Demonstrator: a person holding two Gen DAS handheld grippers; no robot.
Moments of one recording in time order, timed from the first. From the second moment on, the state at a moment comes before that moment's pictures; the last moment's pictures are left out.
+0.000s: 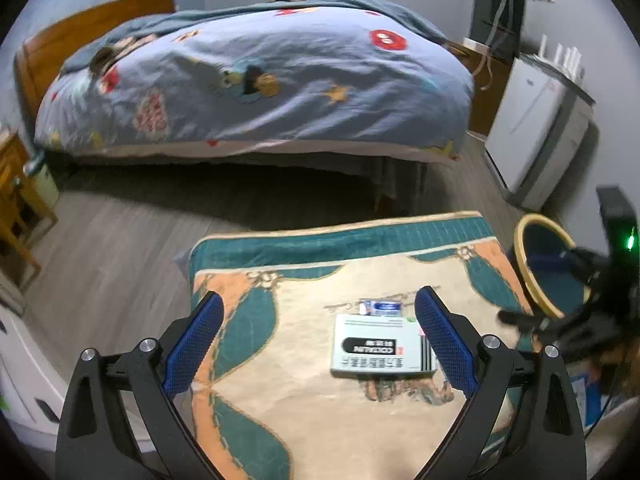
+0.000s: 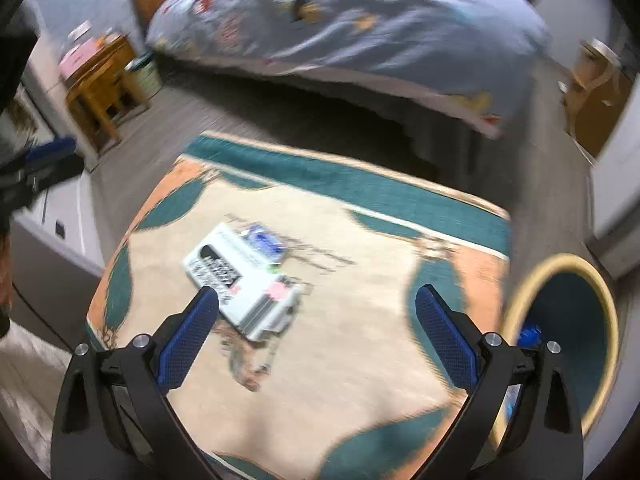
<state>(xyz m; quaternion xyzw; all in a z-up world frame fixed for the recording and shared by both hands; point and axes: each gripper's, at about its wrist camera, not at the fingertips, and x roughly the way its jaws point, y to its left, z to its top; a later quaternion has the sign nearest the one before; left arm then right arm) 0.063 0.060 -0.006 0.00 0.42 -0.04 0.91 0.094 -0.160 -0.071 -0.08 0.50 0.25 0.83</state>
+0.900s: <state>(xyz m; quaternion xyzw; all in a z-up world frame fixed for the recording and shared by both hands) 0.094 0.128 -0.031 -0.07 0.45 -0.02 0.89 0.100 -0.033 -0.182 -0.23 0.57 0.35 0.71</state>
